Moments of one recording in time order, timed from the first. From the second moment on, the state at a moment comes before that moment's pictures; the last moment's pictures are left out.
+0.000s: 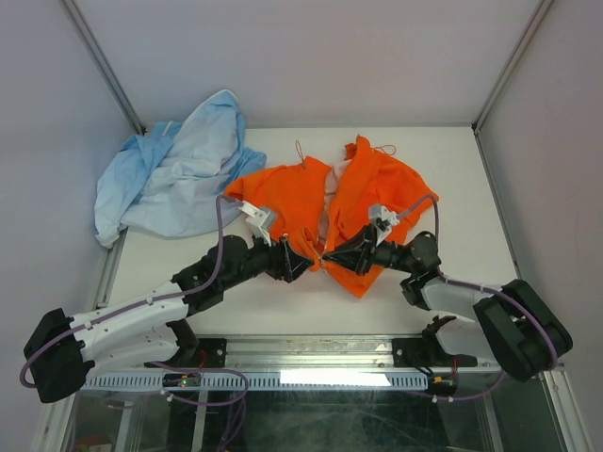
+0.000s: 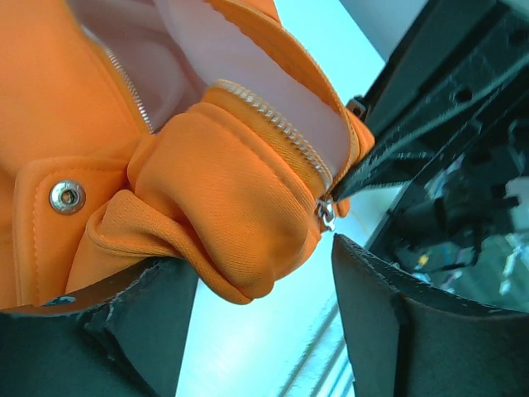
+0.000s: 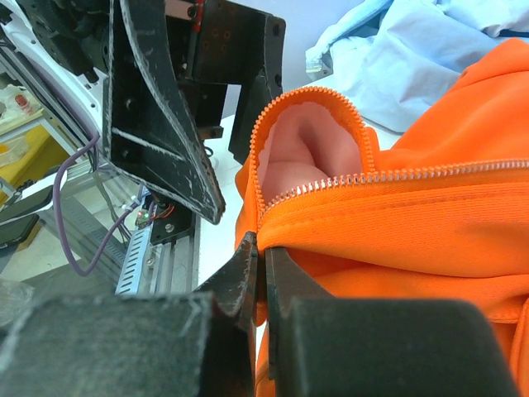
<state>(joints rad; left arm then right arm) -0.93 0.94 0.50 0.21 0.04 -0.56 0.53 1.22 0.23 1.22 -0.85 0.52</state>
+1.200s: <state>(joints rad) -0.93 0.91 0.44 0.25 0.06 -1.04 0.60 1.37 0.23 1.42 -0.79 0.60</state>
